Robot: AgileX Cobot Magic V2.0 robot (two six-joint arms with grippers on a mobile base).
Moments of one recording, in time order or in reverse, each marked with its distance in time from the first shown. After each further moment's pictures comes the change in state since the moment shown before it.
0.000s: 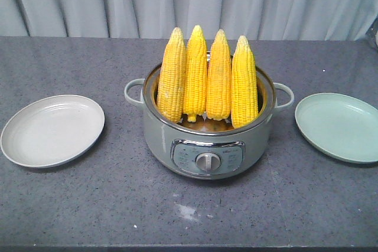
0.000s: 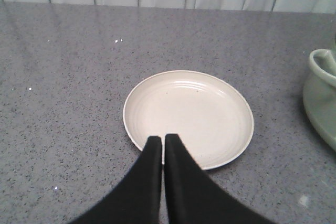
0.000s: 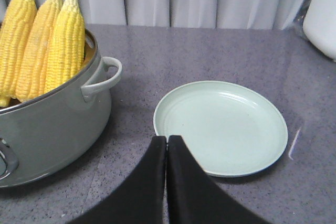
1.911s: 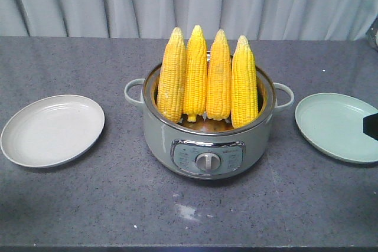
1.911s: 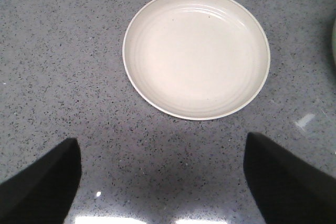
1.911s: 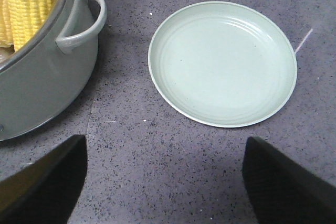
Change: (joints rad) left arm 0.000 0.388 -0.373 -0.030 0.387 0.026; right arm 0.000 0.438 -0.409 0.000 0.408 0.000
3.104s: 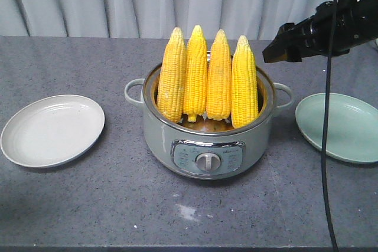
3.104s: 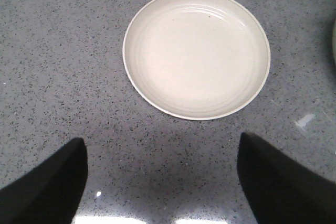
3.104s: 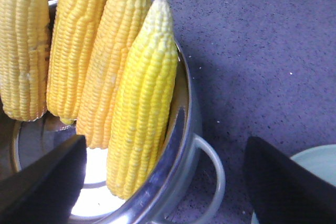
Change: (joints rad) left arm 0.000 0.000 0.000 0.000 0.000 0.000; right arm 0.000 0.703 -0.609 0.475 0.075 -0.481
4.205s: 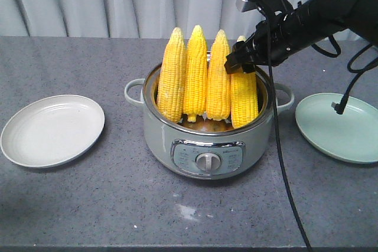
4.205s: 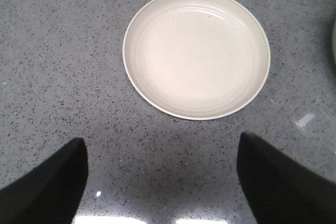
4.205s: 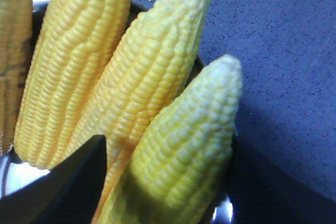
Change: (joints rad) left arm 0.000 0.000 0.000 0.000 0.001 0.000; right arm 0.140 0.251 -0.145 -0.060 -0.093 -0.052
